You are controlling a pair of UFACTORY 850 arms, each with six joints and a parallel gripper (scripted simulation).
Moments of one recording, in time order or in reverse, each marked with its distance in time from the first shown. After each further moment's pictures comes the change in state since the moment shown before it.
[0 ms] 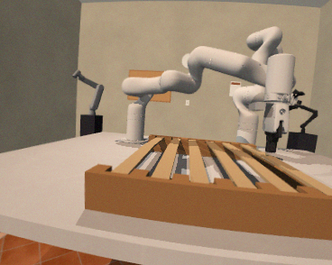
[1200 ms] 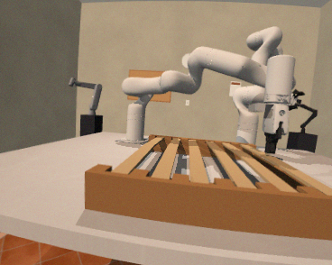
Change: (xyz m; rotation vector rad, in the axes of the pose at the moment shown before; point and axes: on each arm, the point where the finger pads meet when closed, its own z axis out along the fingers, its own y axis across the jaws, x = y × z) left arm 0.000 0.000 0.000 0.000 0.000 0.000; right arm 0.001 0.001 0.004 -0.003 0.003 0.000
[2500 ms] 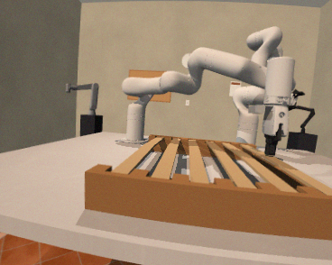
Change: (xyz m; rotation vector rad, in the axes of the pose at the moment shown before) left arm 0.000 0.000 0.000 0.000 0.000 0.000; right arm 0.000 -0.001 0.006 0.000 -0.002 0.000
